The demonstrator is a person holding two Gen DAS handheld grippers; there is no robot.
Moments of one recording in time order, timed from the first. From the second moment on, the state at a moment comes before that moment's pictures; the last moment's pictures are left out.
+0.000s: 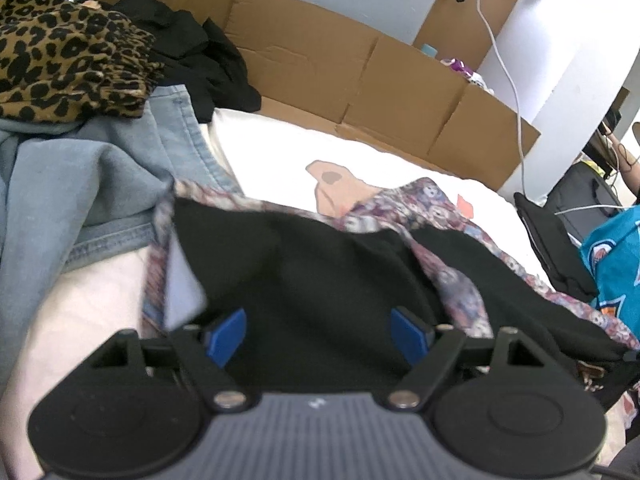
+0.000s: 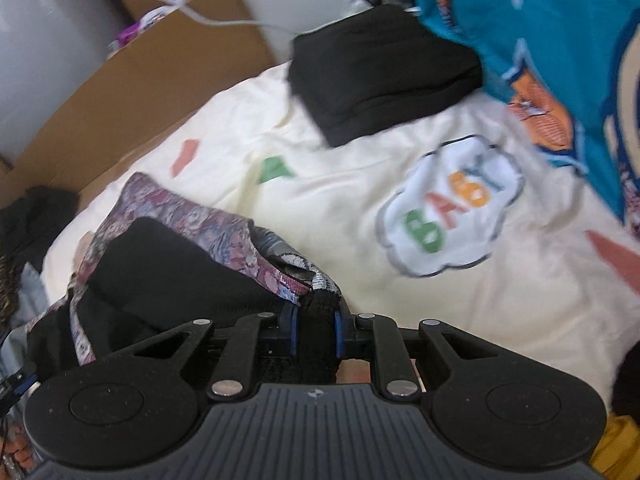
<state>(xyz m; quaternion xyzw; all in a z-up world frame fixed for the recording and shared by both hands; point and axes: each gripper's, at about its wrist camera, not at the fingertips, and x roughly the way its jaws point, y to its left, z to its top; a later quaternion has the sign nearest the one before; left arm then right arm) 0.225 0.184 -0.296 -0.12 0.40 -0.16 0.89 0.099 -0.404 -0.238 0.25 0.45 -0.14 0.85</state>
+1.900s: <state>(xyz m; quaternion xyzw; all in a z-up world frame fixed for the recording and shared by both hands) 0.182 0.269 -0.261 -0.13 0.38 -0.15 0.90 0.173 -0.013 -0.116 0.18 0.41 0.47 0.76</state>
